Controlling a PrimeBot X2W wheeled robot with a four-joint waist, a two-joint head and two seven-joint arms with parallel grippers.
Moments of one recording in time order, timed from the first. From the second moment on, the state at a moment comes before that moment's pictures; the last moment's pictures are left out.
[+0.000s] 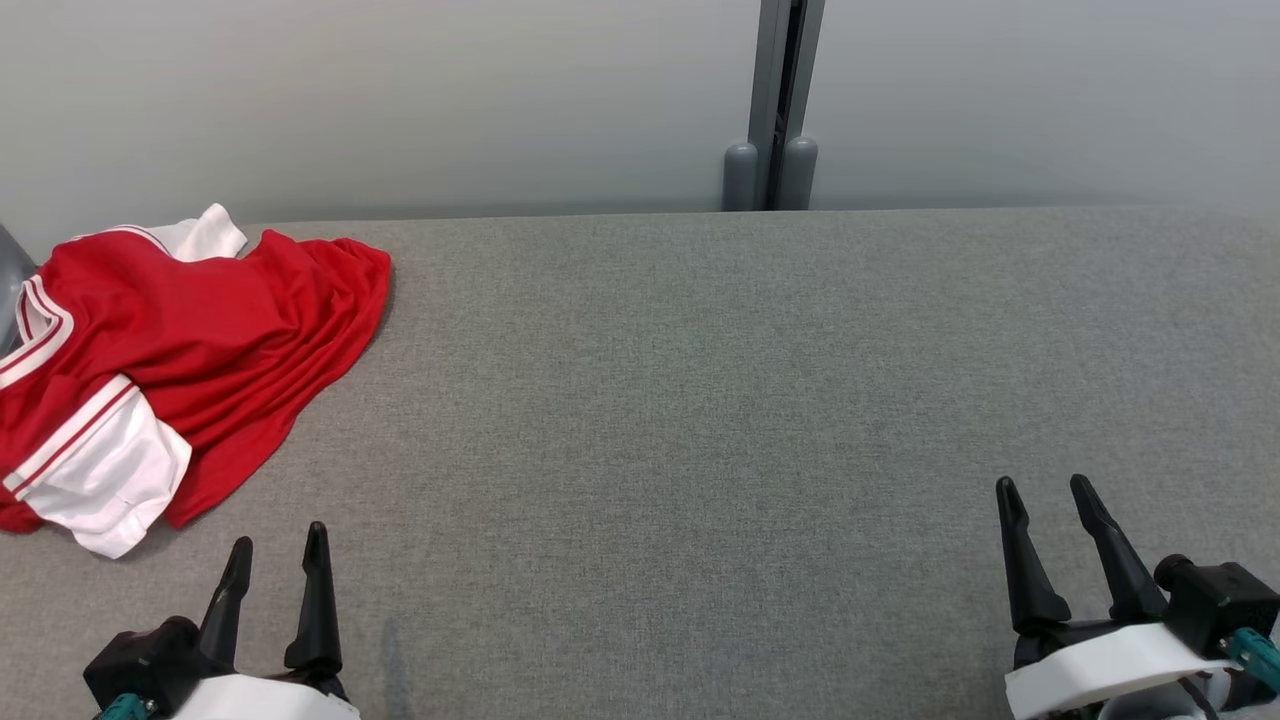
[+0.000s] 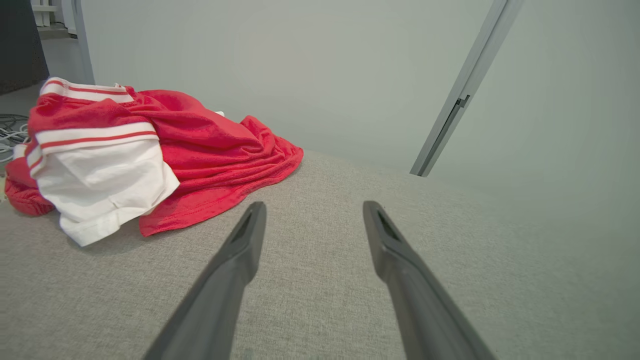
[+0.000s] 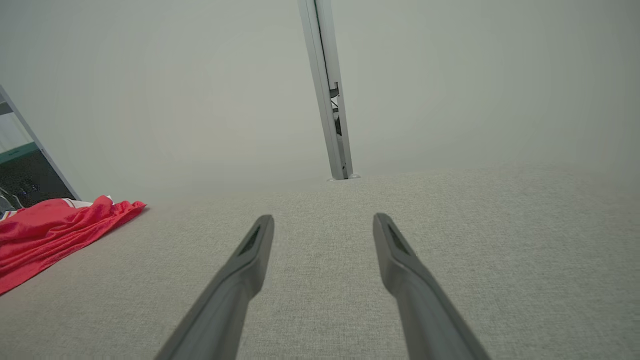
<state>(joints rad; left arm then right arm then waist) 0.06 0.07 0.05 0.18 -0.38 -0.06 -0.18 -0.04 -0.13 0.12 0.21 0.38 0.13 -0.26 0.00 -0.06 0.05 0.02</state>
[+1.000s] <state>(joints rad) 0.09 0.06 0.06 0.19 -0.18 -0.11 -0.24 0.01 -0.07 0.04 0.21 0.11 0.13 -0.26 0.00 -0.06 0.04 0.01</state>
